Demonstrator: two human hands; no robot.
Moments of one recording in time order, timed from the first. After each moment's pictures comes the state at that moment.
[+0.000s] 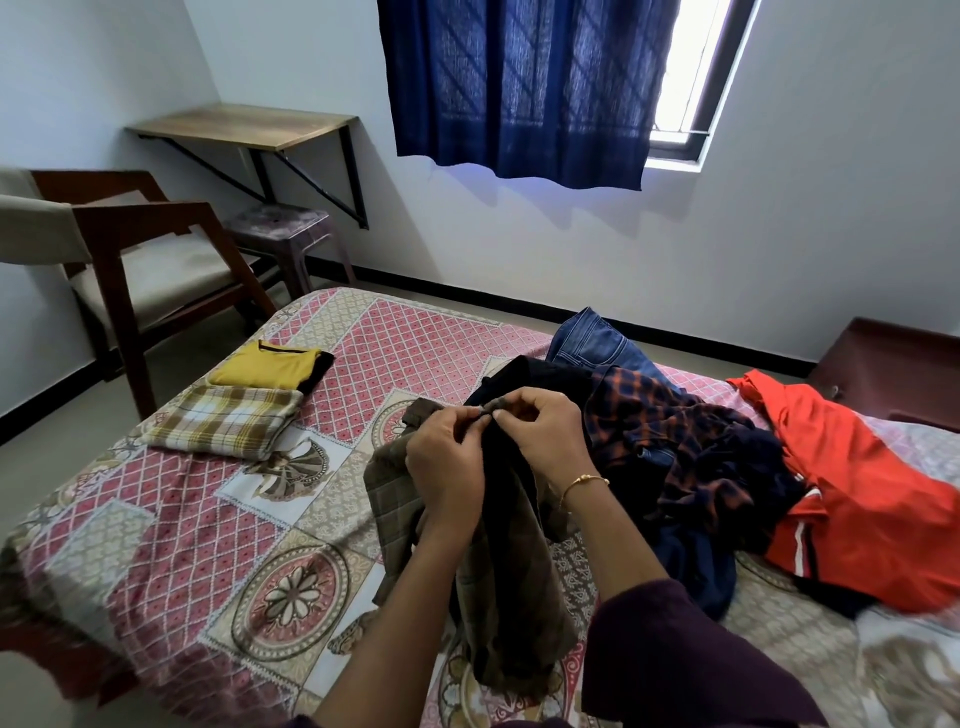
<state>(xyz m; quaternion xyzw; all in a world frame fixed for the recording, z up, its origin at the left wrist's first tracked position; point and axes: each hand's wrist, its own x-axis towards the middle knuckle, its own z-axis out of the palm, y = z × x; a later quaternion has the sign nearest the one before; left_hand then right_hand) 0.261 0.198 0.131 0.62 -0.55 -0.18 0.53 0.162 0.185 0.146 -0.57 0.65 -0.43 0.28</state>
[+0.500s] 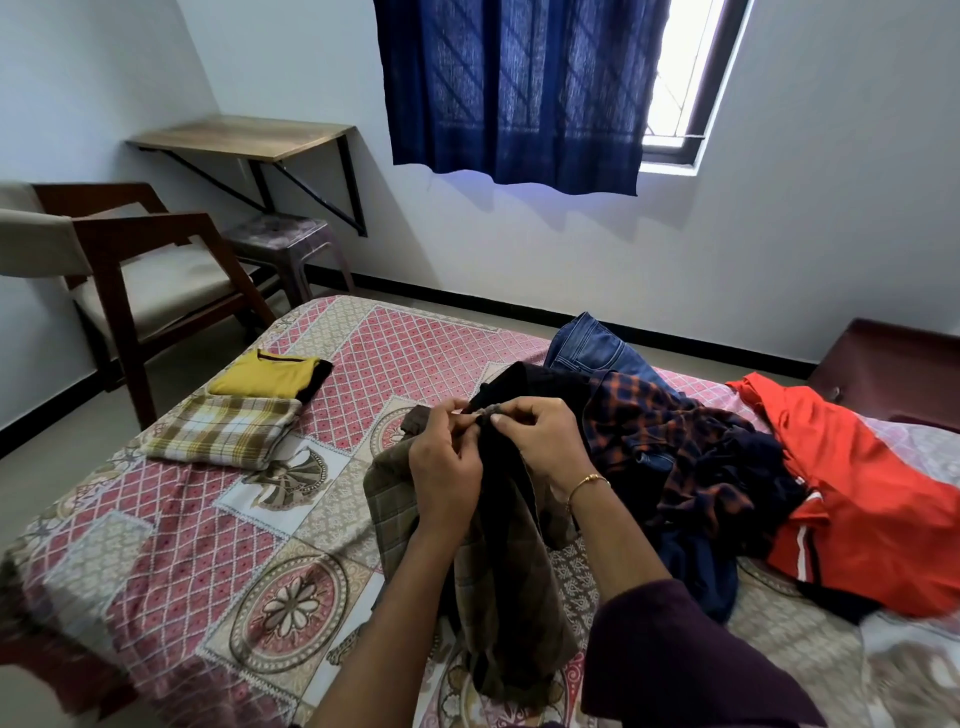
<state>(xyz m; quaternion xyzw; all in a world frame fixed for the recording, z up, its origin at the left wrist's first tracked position) 0.264 0.190 0.123 0.55 -0.60 -0.18 0.55 0.155 0.180 0.144 -0.53 0.62 -0.45 0.36</state>
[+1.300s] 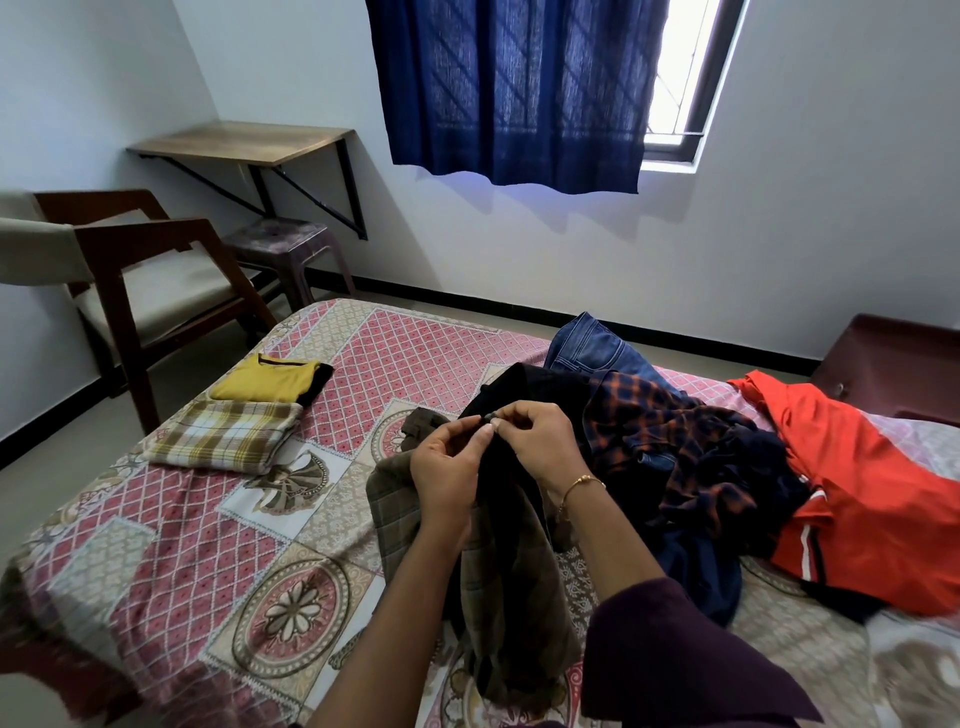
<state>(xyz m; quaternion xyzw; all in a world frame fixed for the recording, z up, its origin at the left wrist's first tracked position) 0.255 0.190 0.120 0.52 -0.39 -0.48 0.59 0.154 0.172 0.134 -0.52 0.64 -0.44 0.36</state>
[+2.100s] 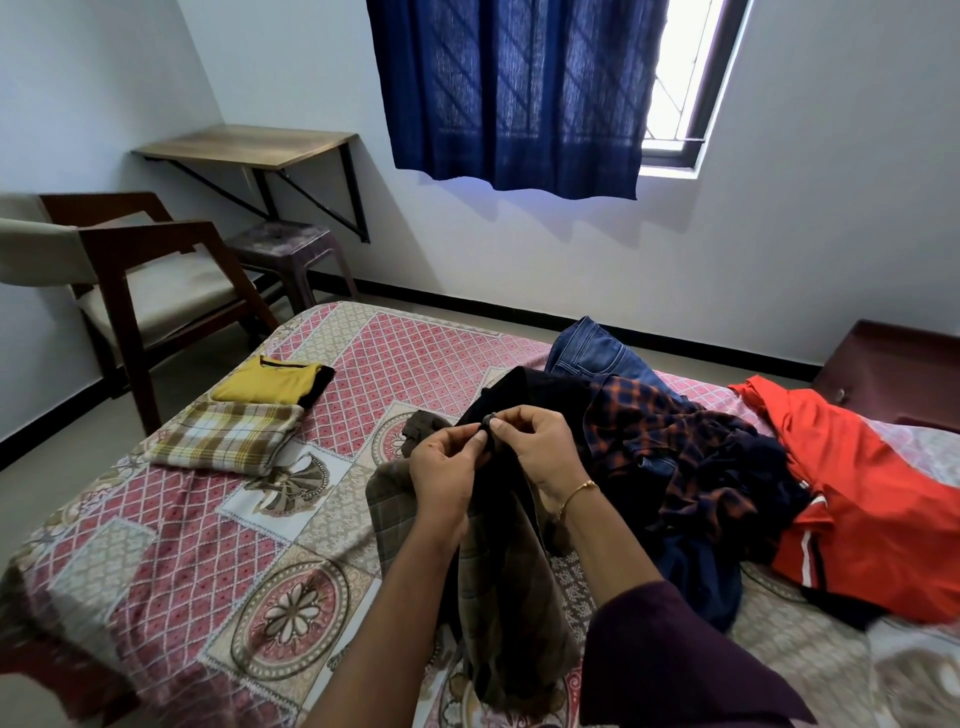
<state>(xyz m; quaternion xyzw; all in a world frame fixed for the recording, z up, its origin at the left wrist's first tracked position) 0.256 0.186 0.126 0.53 -0.34 -0.54 0.56 0.157 0.180 0.134 -0.43 0.56 -0.52 0.49</state>
